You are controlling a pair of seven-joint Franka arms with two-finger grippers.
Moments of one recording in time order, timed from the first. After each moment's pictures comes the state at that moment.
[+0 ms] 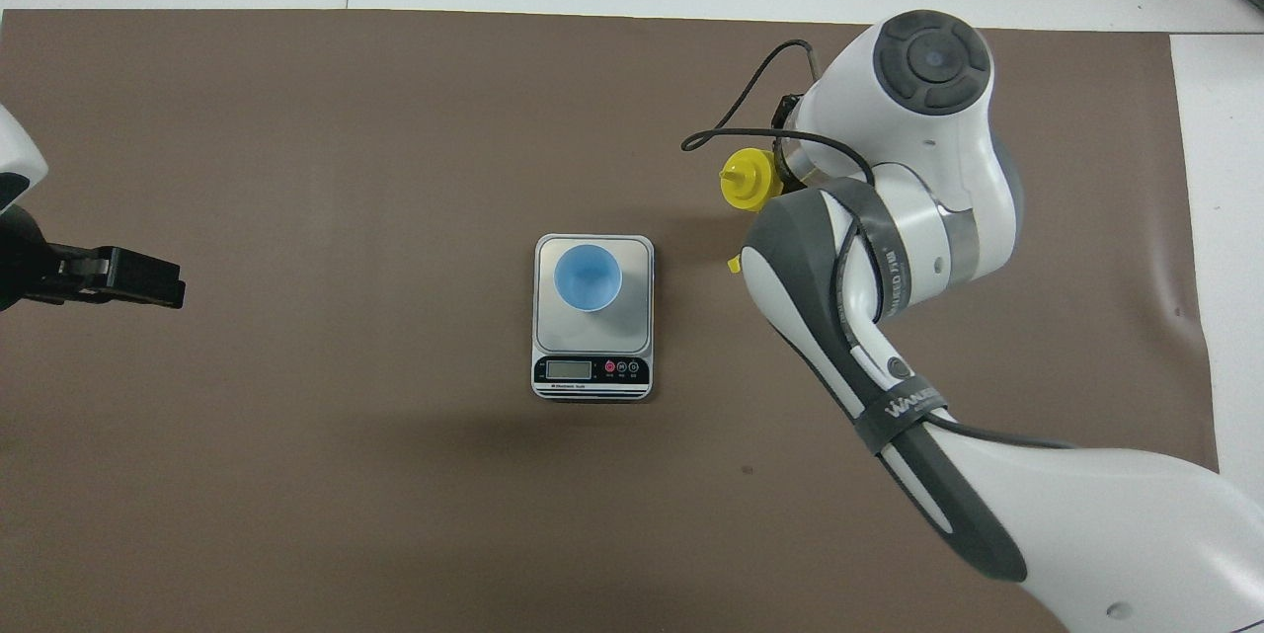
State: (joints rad) left arm 0.04 -0.10 -0.13 -1.68 -0.03 1.54 -0.01; right arm 0.39 0.42 0.07 -1.49 -0.24 2.01 1.97
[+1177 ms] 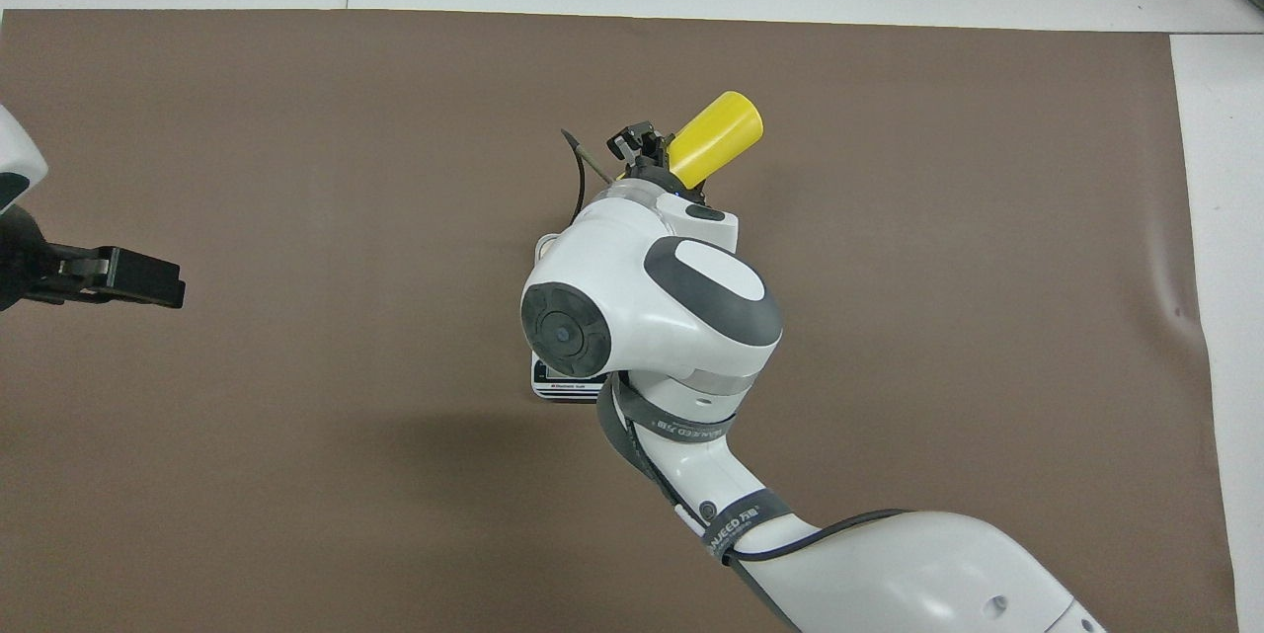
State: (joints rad) left arm 0.04 -0.10 -0.13 -1.68 -0.03 1.54 -0.01; right arm 0.54 0.45 0.07 -1.61 -0.92 2.25 2.08
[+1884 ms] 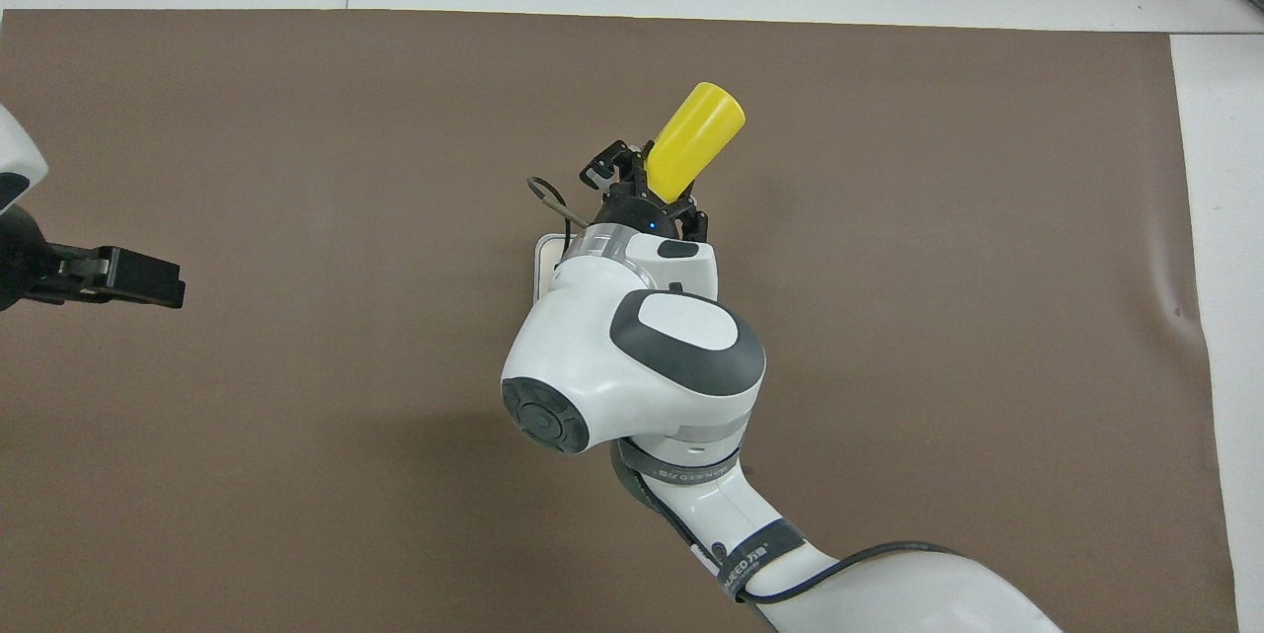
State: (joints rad) left arm 0.04 -0.10 -0.13 -1.68 -0.03 1.54 -0.01; right arm 0.58 0.40 0.07 -1.68 -1.12 2.26 2.12
